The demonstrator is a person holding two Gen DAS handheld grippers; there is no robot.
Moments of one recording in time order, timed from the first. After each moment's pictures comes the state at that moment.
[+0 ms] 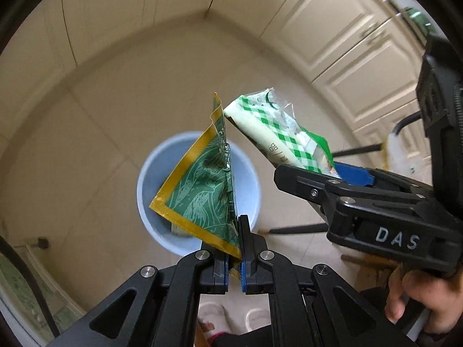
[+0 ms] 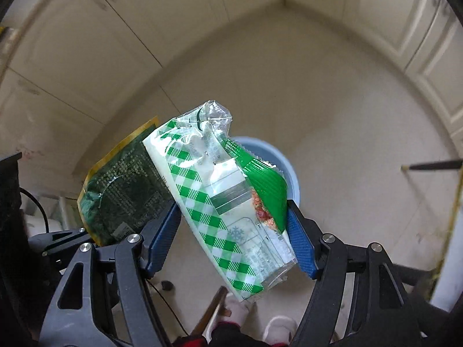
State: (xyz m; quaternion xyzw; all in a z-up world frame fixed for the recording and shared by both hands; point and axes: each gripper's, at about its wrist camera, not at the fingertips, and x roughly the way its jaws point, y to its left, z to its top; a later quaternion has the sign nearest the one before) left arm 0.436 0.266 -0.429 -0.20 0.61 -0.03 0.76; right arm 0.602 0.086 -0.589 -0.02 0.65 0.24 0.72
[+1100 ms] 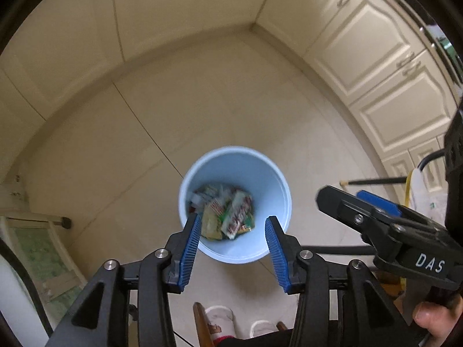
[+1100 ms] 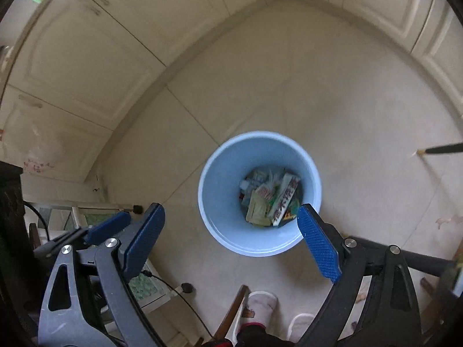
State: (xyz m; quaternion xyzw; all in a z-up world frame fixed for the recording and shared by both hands) left arm 0.481 0.291 -0.391 -0.20 0.59 0.08 0.78; right arm 0.606 0.060 -0.567 0.02 0.65 0.25 0.72
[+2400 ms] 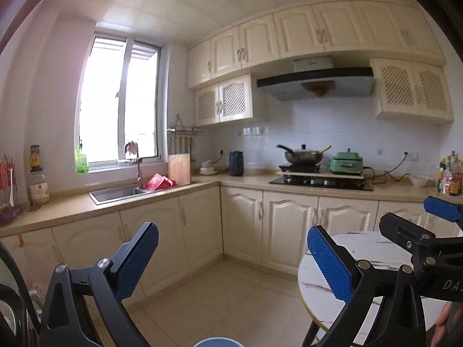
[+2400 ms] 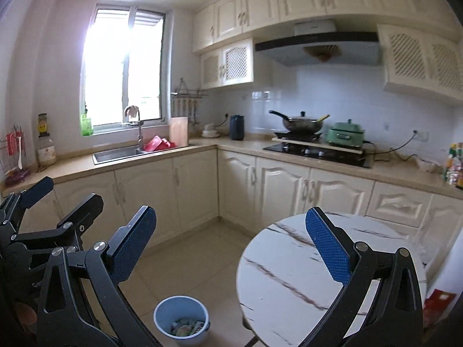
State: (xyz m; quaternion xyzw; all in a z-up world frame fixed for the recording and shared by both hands) left arm 0.185 -0.023 -0.208 0.01 0.08 0.08 0.99; right arm 0.328 -0.145 -0.092 0.00 0.16 0.13 0.98
